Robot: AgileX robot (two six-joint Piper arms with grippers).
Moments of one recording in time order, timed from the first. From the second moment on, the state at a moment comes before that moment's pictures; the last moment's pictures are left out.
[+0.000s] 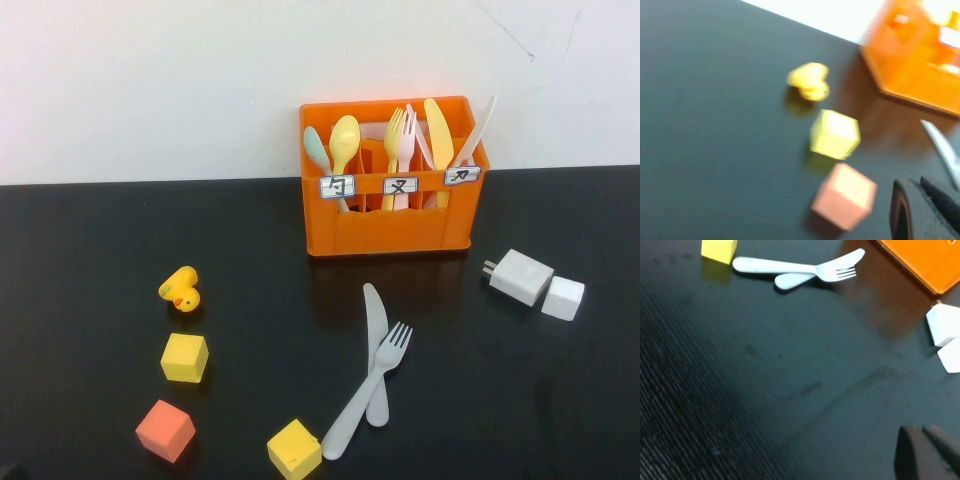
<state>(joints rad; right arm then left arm) 0.54 0.26 -0.41 0.09 0.84 -0.51 -0.25 0.08 -0.10 0.06 0.38 -0.57</state>
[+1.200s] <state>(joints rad) 0.54 0.26 -0.41 0.10 0.84 -0.51 -0.01 -0.01 0.01 -0.07 0.37 -0.24</state>
